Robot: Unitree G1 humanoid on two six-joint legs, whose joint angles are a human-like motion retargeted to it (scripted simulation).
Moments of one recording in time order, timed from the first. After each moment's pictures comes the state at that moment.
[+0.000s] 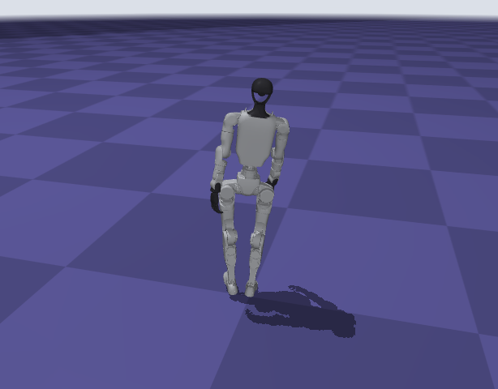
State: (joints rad) left arm 0.31 0.06 0.62 1.51 0.20 -0.03 -0.16; right arm -0.18 -0.04 0.13 1.51 -0.33 -0.16 0.10; waist -0.06 0.01 -0.05; left_leg 0.05 -0.11 0.18 0.13 -0.29 -0.01; right_leg 0.09 -0.03 -0.24 0.07 -0.02 0.03
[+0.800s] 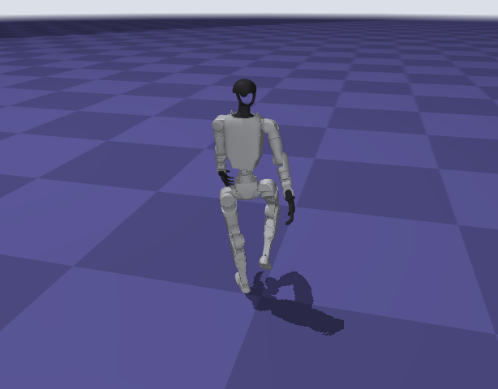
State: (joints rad) left arm -0.30 0.11 0.41 1.26 0.05 -0.08 -0.18; right arm 0.17 -0.35 -0.18 1.70 -0.44 -0.08 0.06; waist -0.33 0.04 0.12; left_leg 0.00 -0.02 0.23 0.08 -0.26 0.14; right_leg -0.66 -0.19 -0.28 1.34 0.15 -0.07
